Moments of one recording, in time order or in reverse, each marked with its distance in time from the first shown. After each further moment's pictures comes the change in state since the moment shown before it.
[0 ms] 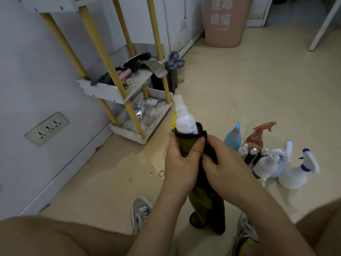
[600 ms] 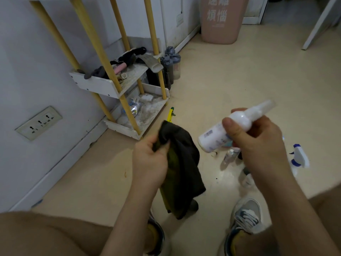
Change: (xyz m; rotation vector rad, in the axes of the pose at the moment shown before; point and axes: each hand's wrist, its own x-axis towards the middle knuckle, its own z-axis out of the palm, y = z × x) left_hand -0.001 0.011 -0.044 0.271 0.109 0.041; right_hand -0.003 -0.005 -0.046 0.398 0.406 0.138
